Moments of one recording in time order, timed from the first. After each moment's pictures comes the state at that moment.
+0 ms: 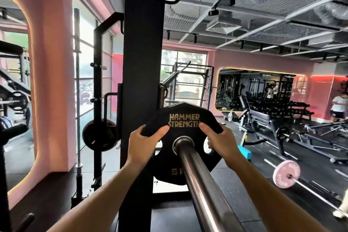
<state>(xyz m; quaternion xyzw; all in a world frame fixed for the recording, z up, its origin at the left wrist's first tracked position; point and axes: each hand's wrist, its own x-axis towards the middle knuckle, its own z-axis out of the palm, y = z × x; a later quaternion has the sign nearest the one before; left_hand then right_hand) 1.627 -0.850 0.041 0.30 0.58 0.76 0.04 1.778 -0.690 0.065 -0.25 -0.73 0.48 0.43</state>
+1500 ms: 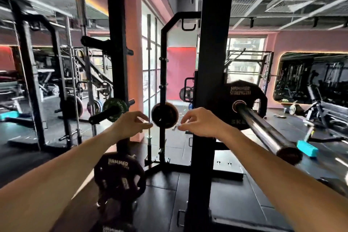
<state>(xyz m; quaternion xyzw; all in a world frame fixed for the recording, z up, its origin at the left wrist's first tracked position) 1.634 -1.229 0.043 0.30 0.84 0.45 -0.02 1.797 -1.015 0.085 -0.06 -0.94 0.29 0.16</state>
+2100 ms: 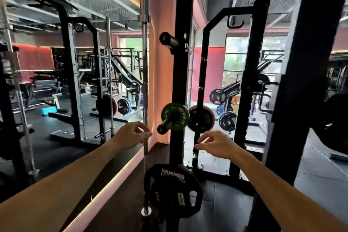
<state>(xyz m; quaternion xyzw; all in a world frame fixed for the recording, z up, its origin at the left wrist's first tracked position) 1.419 -1.468 0.004 0.24 0.86 0.45 -0.04 1.554 -1.190 0.013 -0.10 -0.92 0.36 0.11</state>
